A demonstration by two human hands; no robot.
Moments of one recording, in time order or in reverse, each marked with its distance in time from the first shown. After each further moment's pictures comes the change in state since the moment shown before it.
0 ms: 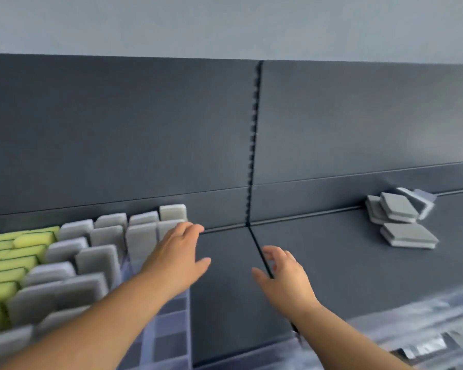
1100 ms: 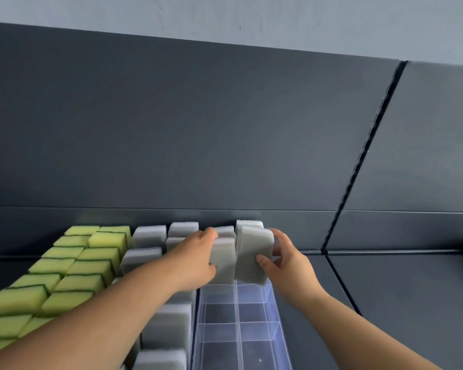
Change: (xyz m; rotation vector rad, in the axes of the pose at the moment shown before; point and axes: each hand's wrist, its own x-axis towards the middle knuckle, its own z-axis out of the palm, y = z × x) left_hand 0.036 -0.144 -0.036 -0.063 -0.274 -0.166; right_hand 0.080 -0.127 0.095 0.148 -0.196 -0.091
